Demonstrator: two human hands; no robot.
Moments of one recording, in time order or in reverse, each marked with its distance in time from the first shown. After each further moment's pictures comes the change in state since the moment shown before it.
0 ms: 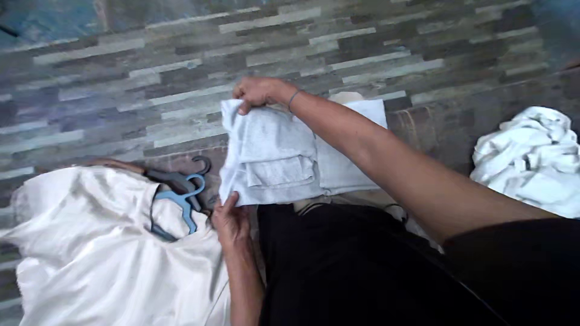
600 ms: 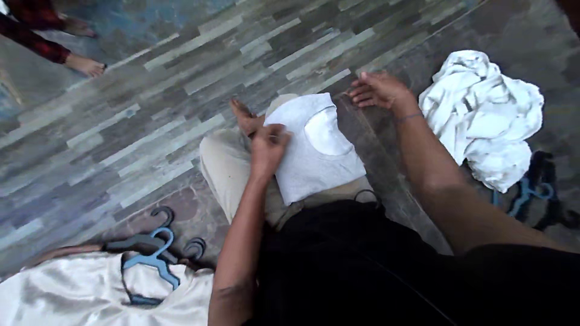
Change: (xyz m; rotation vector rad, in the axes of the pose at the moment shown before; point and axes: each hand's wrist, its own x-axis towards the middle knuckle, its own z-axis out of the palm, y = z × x) left_hand 0.022 -0.062 0.206 1.093 -1.052 0.340; right_hand -0.376 0.215 -0.020 0.786 0.931 0.563
